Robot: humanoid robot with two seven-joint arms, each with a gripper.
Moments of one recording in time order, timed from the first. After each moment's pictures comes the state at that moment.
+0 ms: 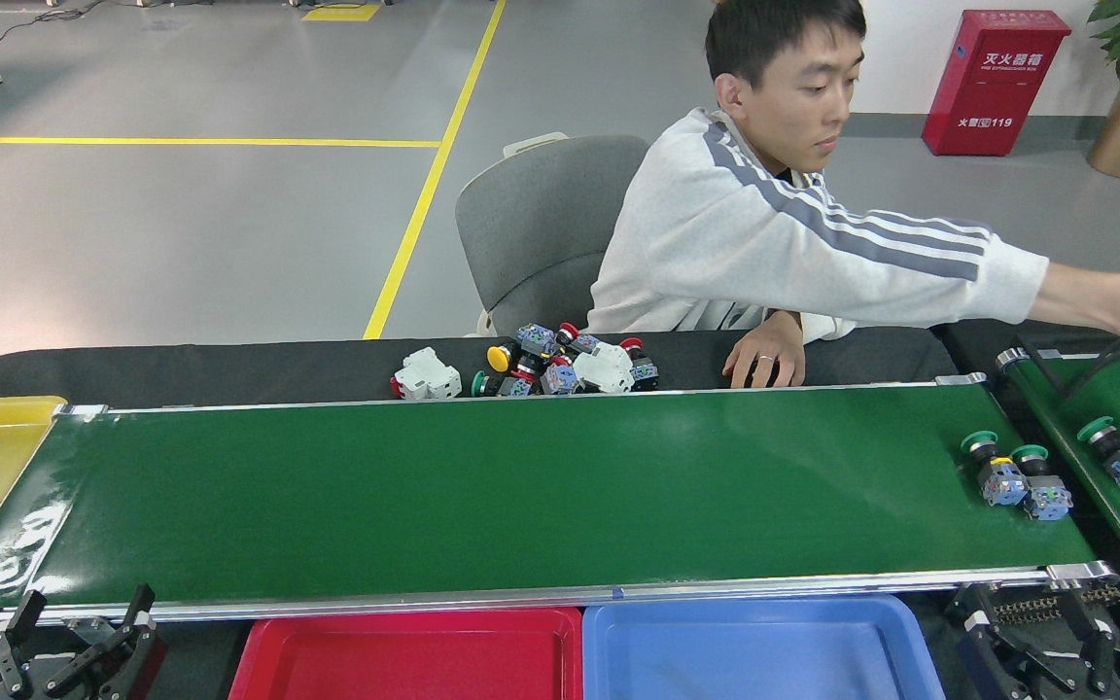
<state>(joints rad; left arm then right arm) 0.28 0.17 0.43 -1.67 -1.39 -0.34 -0.03 0.28 -0.13 -0.35 -1.68 1.08 -0.30 0.04</state>
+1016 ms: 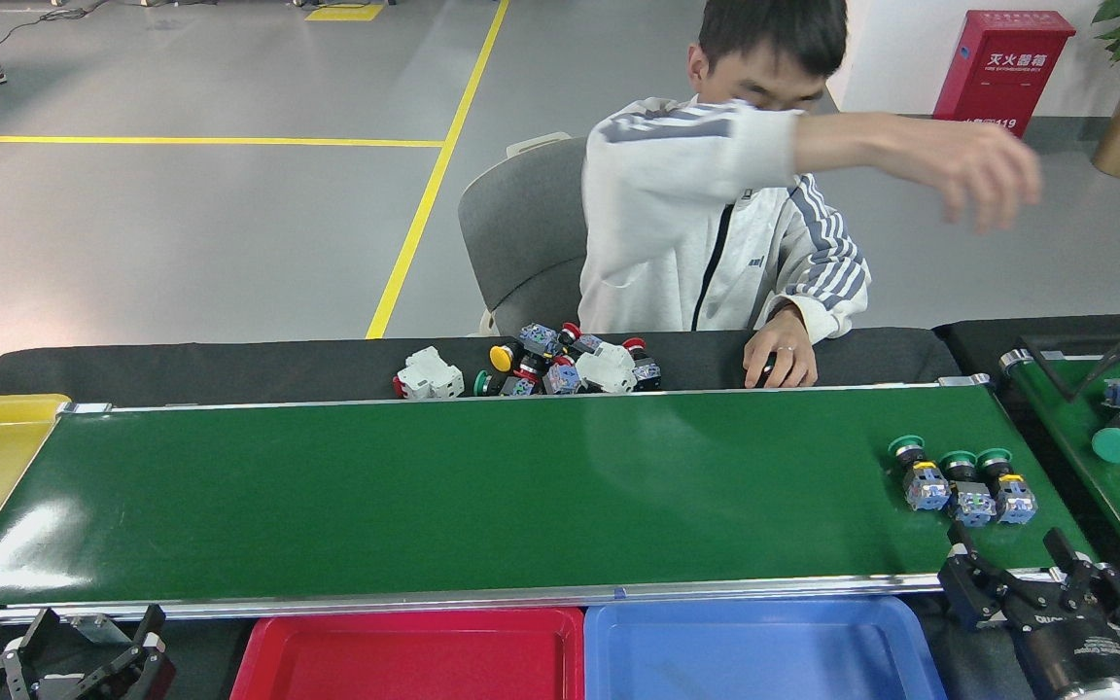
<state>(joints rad) 0.27 0.14 0.46 -1.66 -1.39 -0.38 -0.02 0.06 -0.15 -0.27 -1.52 1.21 -0.20 0.16</state>
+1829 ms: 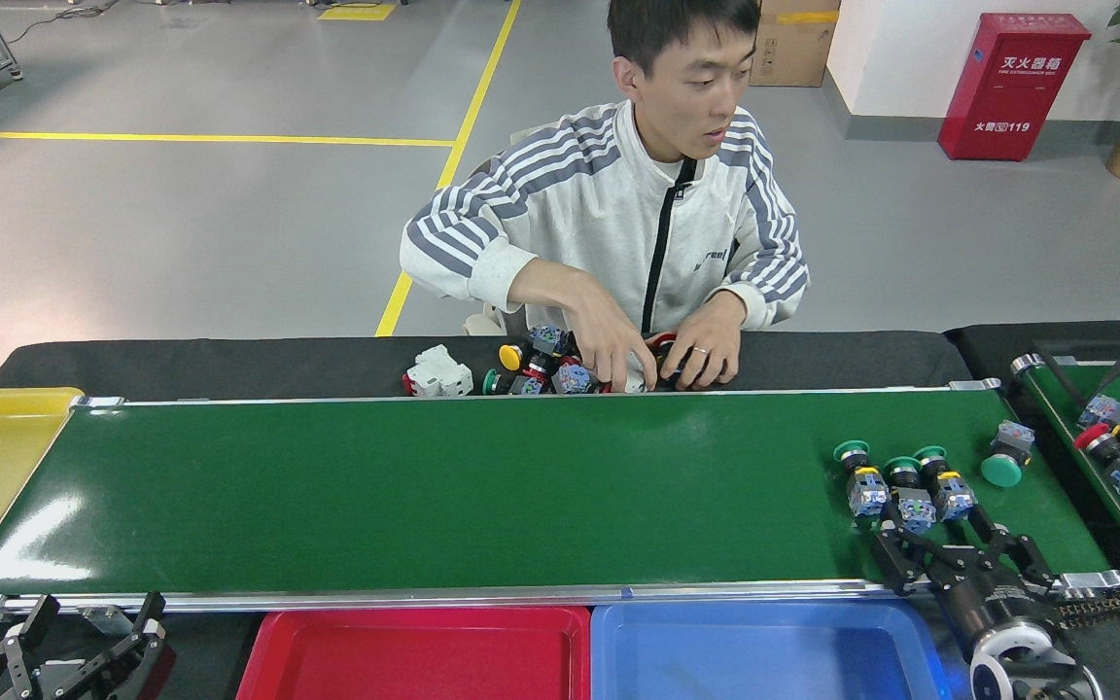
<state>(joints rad) 0.25 0.14 0.45 -1.66 -1.39 -0.39 -0.02 -0.13 -0.16 -0.12 -1.31 1.26 -0.13 0.16</state>
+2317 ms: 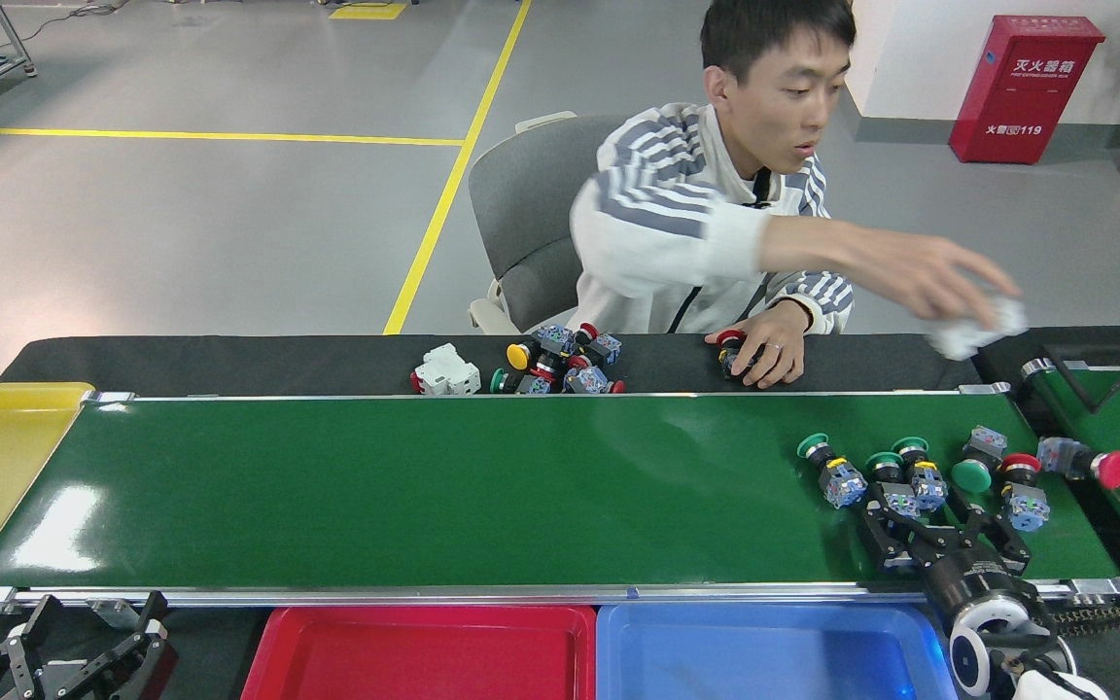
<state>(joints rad) 0.25 0.14 0.45 -1.66 -1.39 -0.39 -0.02 -0.17 -0.18 -0.05 -1.27 1.27 -0.12 0.16</state>
